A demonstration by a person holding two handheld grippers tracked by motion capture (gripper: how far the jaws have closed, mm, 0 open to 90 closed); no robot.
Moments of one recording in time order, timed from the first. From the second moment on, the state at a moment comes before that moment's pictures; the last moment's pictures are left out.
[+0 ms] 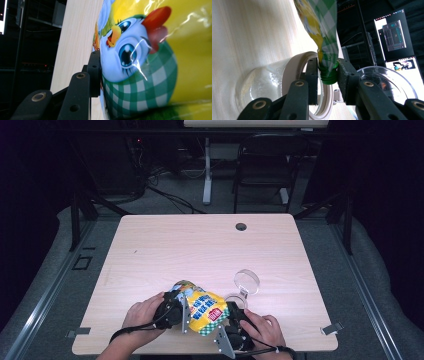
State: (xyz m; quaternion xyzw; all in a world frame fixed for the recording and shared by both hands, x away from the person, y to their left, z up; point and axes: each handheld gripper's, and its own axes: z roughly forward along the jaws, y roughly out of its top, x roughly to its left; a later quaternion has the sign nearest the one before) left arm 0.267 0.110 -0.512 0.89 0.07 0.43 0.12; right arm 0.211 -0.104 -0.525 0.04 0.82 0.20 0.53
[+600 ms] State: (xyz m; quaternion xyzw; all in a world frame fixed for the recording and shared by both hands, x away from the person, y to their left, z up) left arm 0.270 0.103 -0.498 0.89 0.05 0.44 0.08; right arm 0.215 -0.108 -0.528 0.09 0.82 0.25 0.51
